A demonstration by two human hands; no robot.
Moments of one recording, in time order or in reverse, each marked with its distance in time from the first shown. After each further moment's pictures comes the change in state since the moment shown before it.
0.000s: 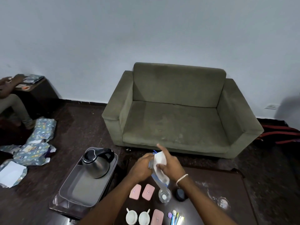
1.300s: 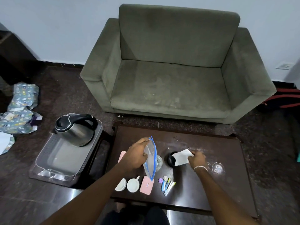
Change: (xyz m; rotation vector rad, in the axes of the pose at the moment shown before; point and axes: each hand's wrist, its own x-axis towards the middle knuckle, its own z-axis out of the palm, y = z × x) left_hand 0.018 -0.067 0.130 0.162 -0.125 -0.117; right_hand -0.060 0.247 0.041 0.070 0.119 0.787
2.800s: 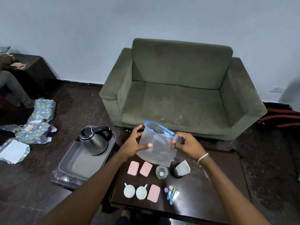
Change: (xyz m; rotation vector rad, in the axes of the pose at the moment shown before) left_hand -0.048 0.011 -0.111 -0.838 0.143 -0.011; right_hand -0.115 -0.165 -0.084 0.269 -0.368 -0.725
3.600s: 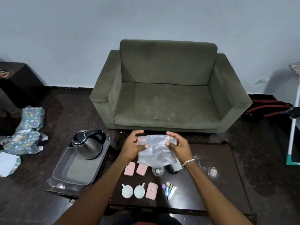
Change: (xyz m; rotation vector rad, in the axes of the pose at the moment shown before) left_hand -0.006 -0.004 0.029 -0.100 0.062 0.046; right_hand -0.021 0.031 0.032 0.315 0.365 0.100
